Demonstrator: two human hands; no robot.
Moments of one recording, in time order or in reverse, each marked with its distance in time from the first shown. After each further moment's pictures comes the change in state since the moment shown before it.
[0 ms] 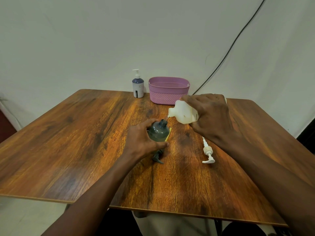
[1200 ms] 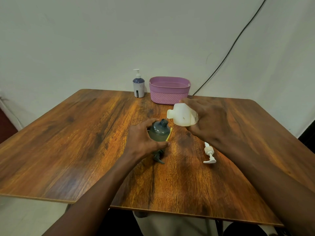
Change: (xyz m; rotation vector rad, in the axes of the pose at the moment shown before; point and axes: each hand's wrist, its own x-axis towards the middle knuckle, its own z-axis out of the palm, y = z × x) left_hand -0.001 -0.001 0.000 0.016 0.012 -0.008; right_hand -0.005 -0.006 0.005 0.158 -0.025 0.039
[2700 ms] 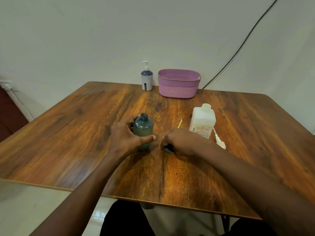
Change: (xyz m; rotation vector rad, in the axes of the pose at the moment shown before) left_hand -0.029 -0.030 -0.056 -0.050 0.103 -0.152; right_hand -0.011 -0.061 0.080 0.100 -0.873 -0.270
